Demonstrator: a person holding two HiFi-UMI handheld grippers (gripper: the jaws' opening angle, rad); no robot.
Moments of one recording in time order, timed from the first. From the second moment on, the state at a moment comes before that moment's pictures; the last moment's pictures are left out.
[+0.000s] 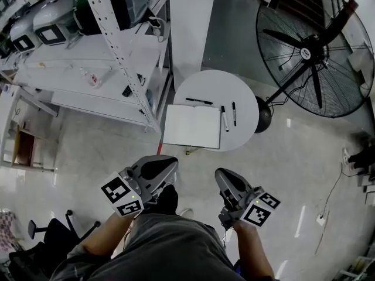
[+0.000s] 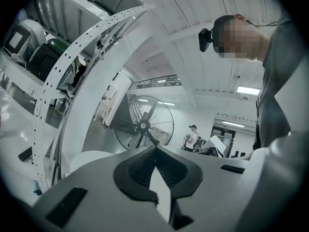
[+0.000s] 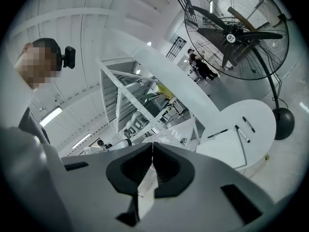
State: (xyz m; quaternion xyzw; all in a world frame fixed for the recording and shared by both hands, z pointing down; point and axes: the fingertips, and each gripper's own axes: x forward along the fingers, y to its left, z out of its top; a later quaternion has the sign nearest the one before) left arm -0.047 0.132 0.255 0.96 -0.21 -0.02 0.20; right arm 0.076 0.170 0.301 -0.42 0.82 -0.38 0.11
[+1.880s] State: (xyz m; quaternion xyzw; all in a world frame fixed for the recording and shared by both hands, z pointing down) left arm -0.116 -0.084 0.356 0.94 -0.23 0.02 0.26; right arm 0.019 -0.060 0.356 -0.42 0.80 -0.43 0.03
